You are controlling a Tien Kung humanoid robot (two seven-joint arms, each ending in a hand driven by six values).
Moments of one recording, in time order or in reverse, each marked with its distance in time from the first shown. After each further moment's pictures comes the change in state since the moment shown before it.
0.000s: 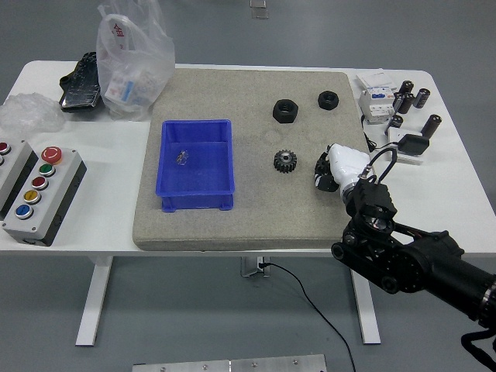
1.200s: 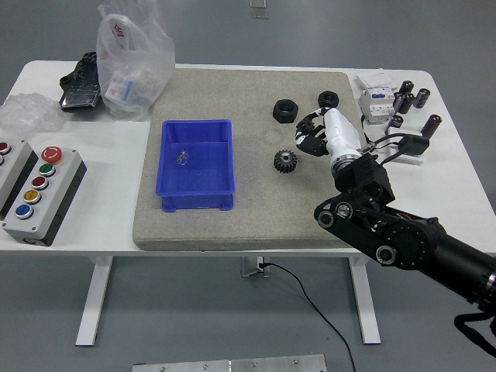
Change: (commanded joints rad) left arm -0.002 0.004 -0.003 0.000 -0.004 -0.002 0.006; right arm 0.085 0.003 0.019 0.175 0.330 -0.259 0.011
